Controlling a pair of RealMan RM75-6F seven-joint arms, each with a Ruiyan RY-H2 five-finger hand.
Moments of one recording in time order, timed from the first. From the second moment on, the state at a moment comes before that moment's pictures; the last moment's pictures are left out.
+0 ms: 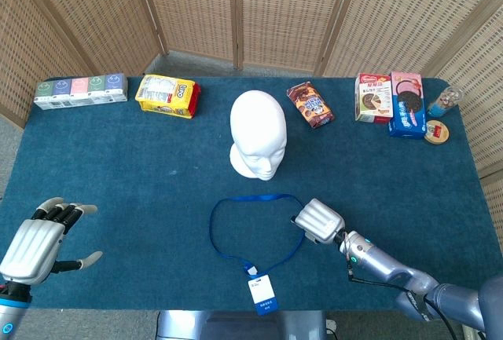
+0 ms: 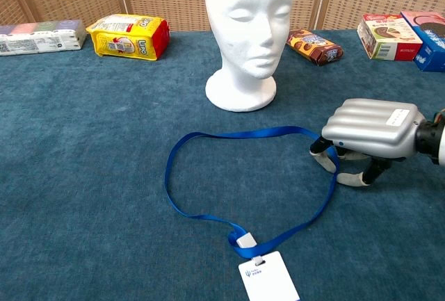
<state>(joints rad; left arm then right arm) -0.11 -0.91 0.02 -2.11 1.59 1.41 0.30 0.73 -1.51 -0.08 -1.26 -1.68 0.93 -0.18</state>
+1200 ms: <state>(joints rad) -0.21 -0.96 -0.01 -2.05 1.64 1.32 0.41 0.68 -1.54 -0.06 -1.25 -1.65 1.01 -0.07</state>
